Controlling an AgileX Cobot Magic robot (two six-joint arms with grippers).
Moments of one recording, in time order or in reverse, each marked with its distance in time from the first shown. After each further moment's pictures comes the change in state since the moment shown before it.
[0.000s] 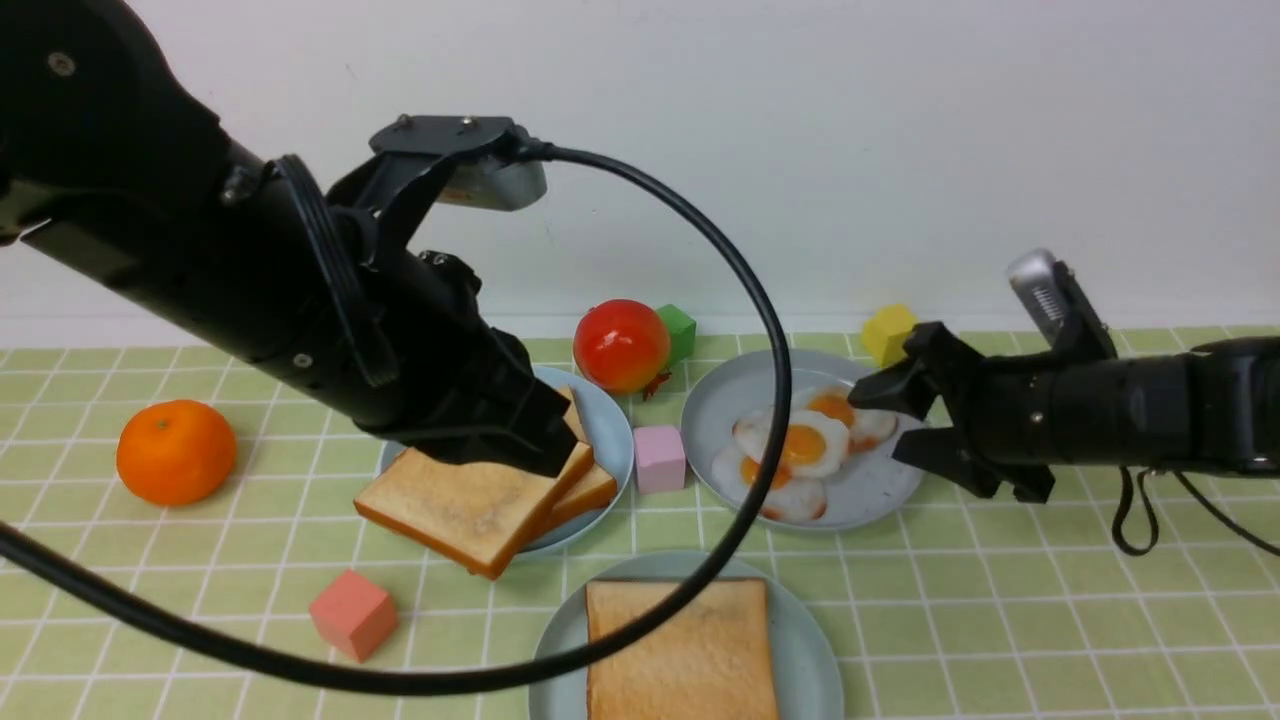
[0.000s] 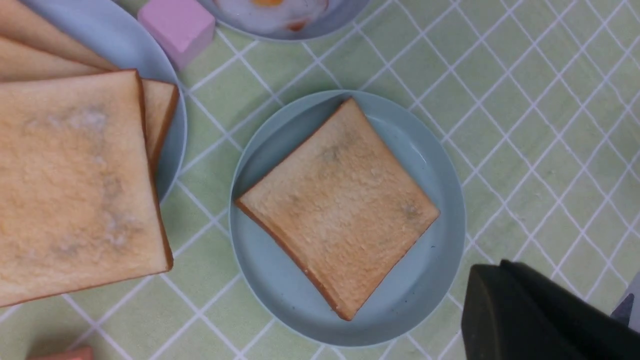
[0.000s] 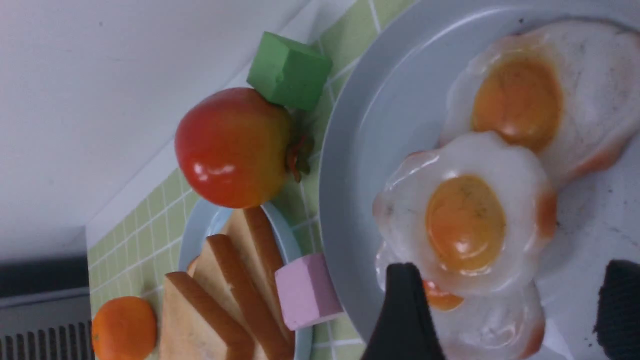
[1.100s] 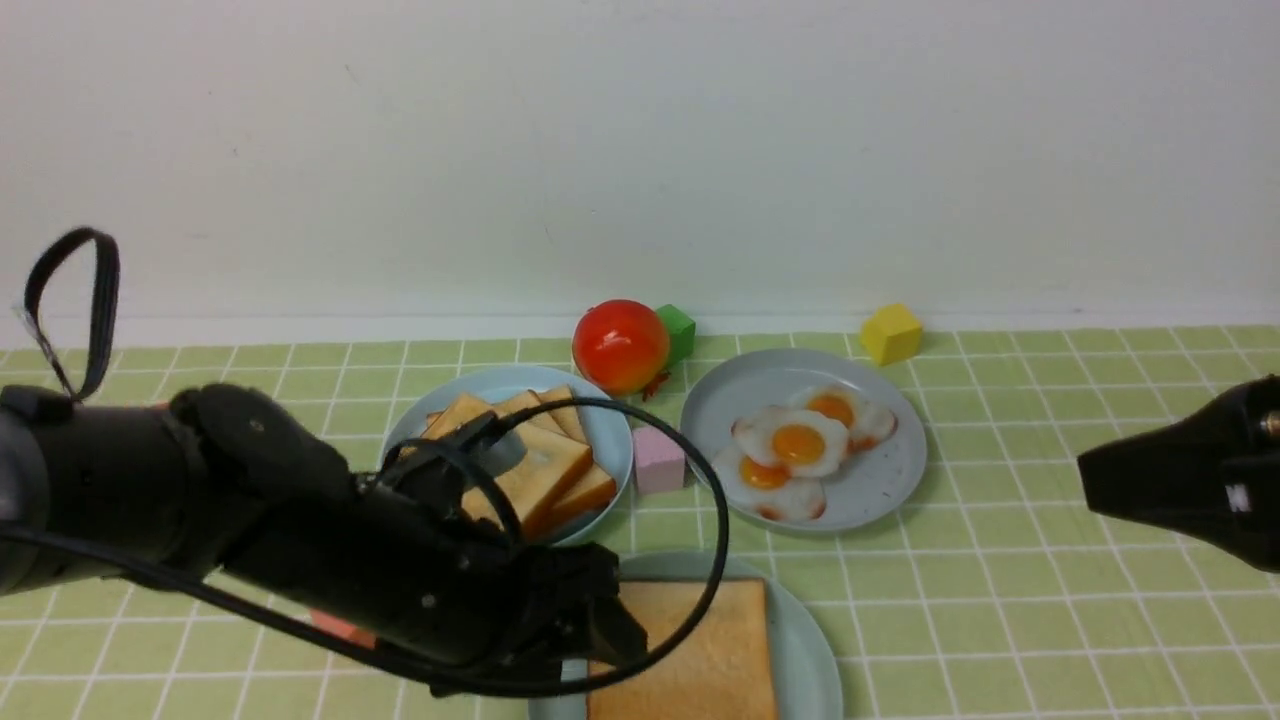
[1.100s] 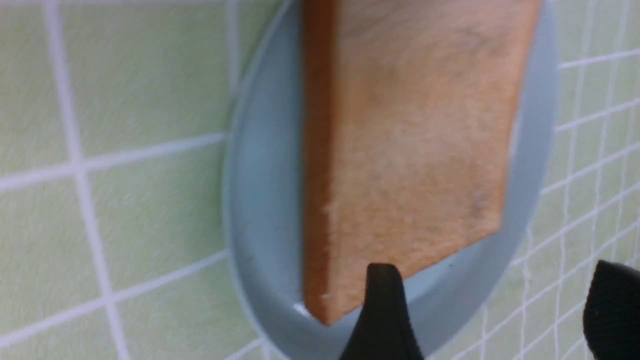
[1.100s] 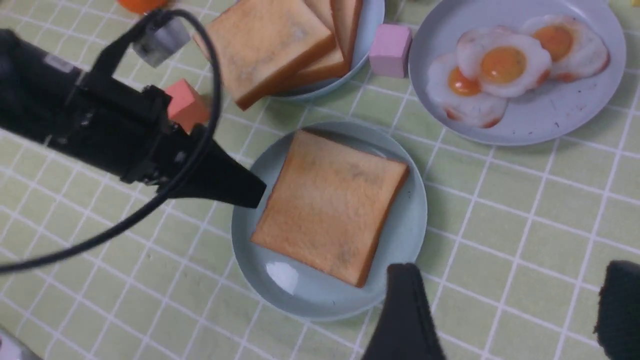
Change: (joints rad) right arm 0.207 -0.952 0.030 -1.282 0.394 0.712; left arm 0.000 0.172 0.390 -0.440 -0.337 -0.027
